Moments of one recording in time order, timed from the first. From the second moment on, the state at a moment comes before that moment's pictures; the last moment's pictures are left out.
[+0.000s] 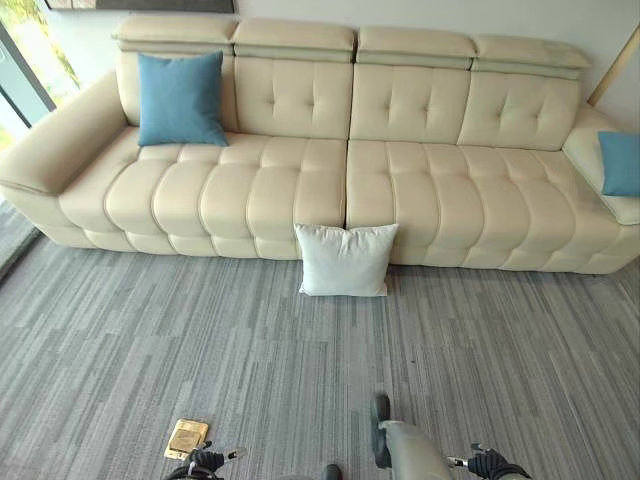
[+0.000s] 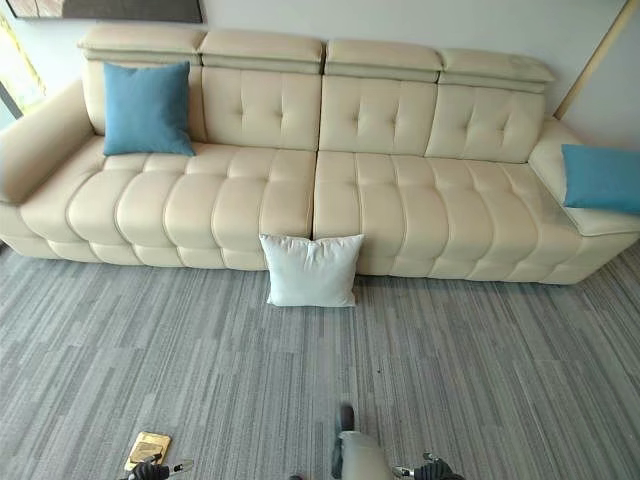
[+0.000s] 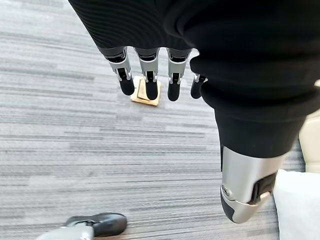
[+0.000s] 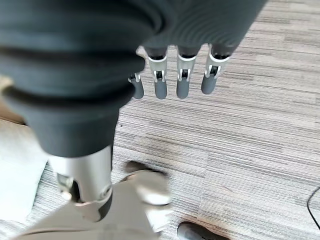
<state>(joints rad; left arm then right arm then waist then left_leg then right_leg) -0.01 0.30 -0.11 1.22 -0.17 -0.03 0.10 -0.02 -0.26 0.21 1.24 0.10 0.03 -0.08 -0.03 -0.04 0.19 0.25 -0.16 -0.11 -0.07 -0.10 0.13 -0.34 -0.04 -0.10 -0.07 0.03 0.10</state>
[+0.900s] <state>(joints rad) 0.03 0.28 -0.15 1.18 -0.17 -0.05 0.10 -0.01 -0.32 0.18 1.27 0.13 0.02 -0.11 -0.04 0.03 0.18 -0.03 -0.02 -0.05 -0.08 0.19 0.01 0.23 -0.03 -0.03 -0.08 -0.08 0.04</state>
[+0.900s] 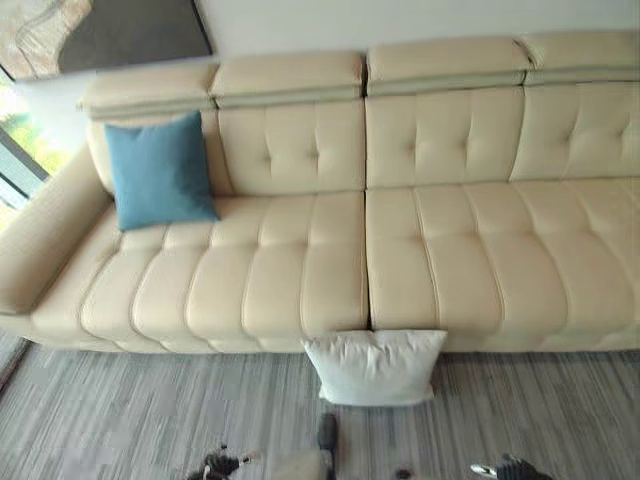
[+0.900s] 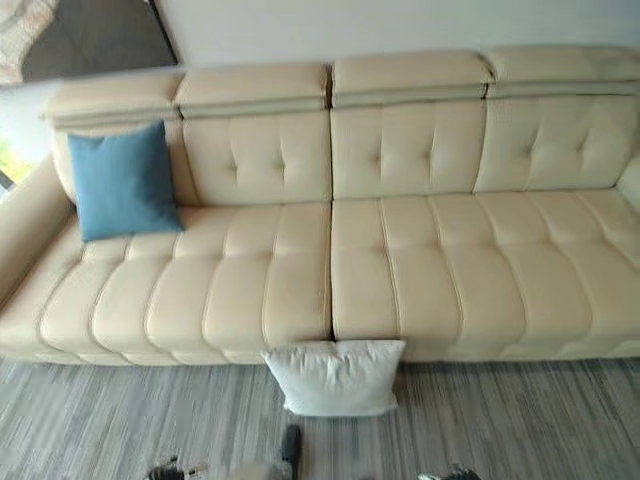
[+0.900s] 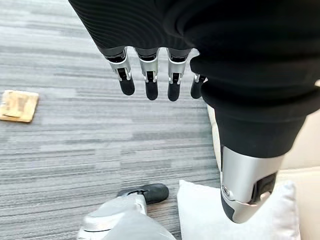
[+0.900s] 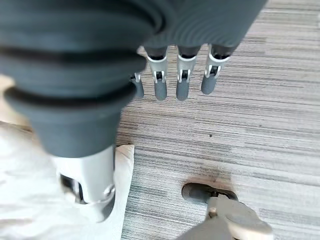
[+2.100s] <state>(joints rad) -0.33 0.29 -0.26 1.23 -0.14 -0.03 0.18 -0.46 -0.30 0.31 1.16 0.10 0.01 -0.24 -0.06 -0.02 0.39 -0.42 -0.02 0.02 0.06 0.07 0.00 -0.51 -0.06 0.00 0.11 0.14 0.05</state>
